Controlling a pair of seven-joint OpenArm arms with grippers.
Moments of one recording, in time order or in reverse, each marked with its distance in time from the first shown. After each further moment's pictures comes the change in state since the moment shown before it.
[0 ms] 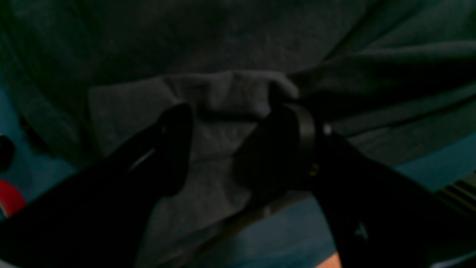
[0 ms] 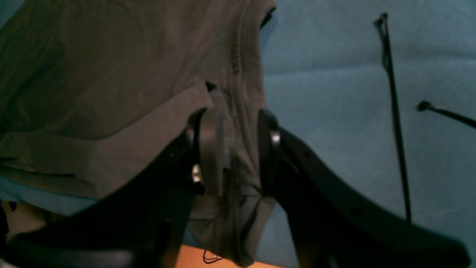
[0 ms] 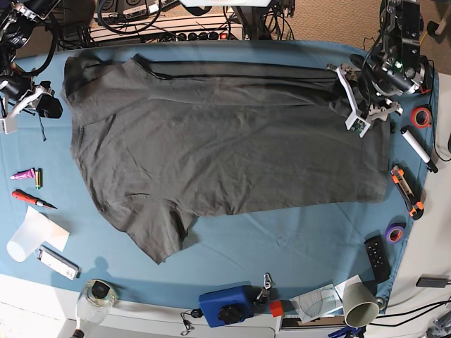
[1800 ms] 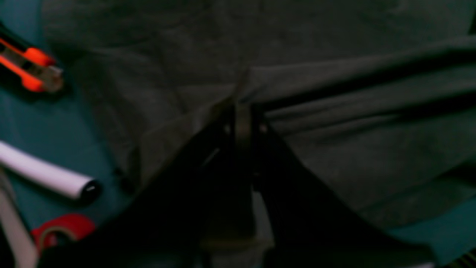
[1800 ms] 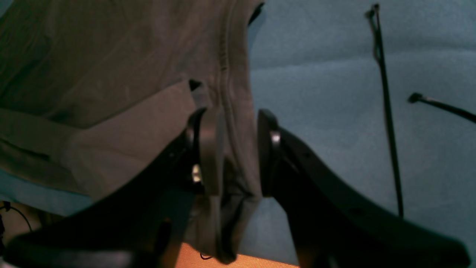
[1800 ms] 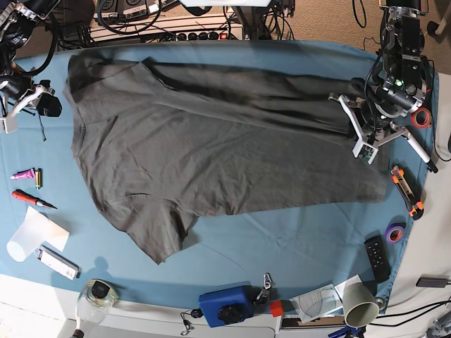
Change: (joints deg) left arm -6.3 0.1 0.2 -0.7 3.7 4.1 -4.3; right arm 0.0 0.0 0.0 0.0 -1.7 0.0 0.0
